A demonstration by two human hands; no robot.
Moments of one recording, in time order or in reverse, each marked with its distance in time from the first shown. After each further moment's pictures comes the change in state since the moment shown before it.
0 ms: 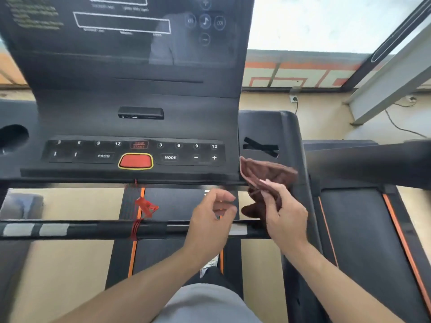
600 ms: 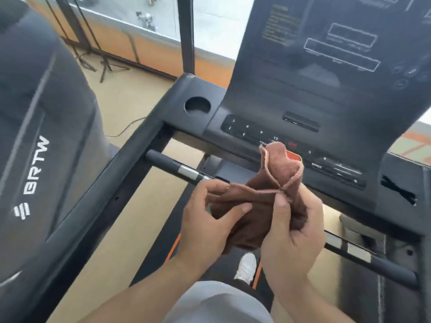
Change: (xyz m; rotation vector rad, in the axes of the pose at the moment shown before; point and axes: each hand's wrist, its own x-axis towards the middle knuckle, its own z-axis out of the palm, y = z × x) left_hand -0.144 -0.045 -0.263 -0.178 0.560 0.140; right_hand -0.160 -0.300 0.141 0.740 0.085 -0.215
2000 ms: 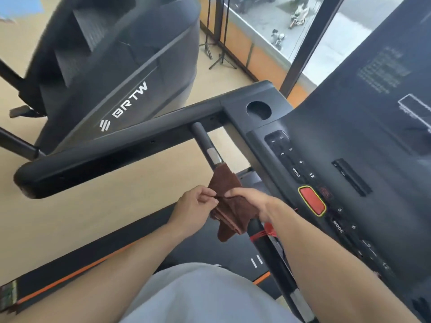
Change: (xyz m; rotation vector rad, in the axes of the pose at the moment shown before) left_hand 0.001 -0.076 0.060 0.130 0.391 -0.442; right_hand 0.130 0.160 0.055 -0.575 -1.675 1.087
